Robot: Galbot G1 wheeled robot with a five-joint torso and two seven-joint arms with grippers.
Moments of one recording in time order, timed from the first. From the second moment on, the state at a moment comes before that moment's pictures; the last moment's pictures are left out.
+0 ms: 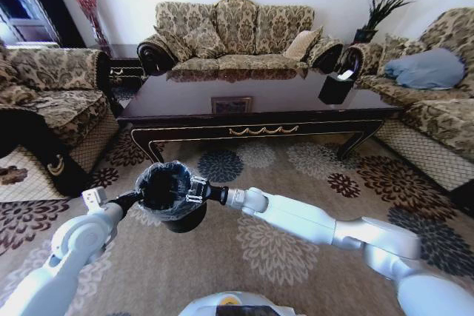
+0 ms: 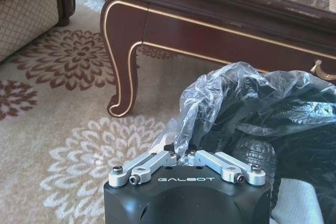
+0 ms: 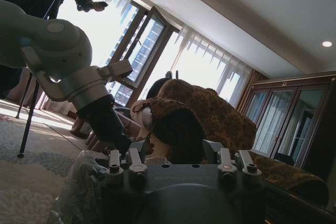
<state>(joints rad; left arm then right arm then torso) 1.43 -0.88 -0.76 -2.17 -1.20 0.62 -0.47 -0.23 1.06 -0.83 1.50 0.49 0.63 -0.24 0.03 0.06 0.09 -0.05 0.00</state>
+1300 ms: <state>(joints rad) 1.67 -1.09 -0.76 -2.09 -0.91 0.43 -0.46 -0.91 0.80 -0.09 1.66 0.52 0.24 0.32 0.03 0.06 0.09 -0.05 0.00</state>
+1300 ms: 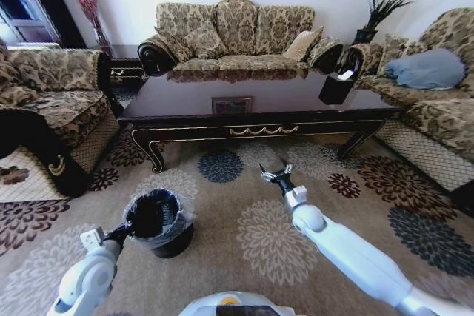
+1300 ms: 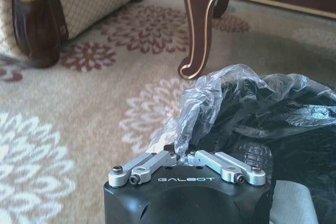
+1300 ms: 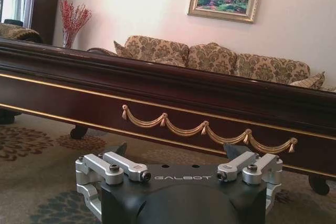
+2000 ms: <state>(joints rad) 1.69 -1.13 -0.72 -2.04 -0.82 0.41 -0.45 -0.99 0.79 -0.04 1.70 0.50 0.25 0.30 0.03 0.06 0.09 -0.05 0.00</state>
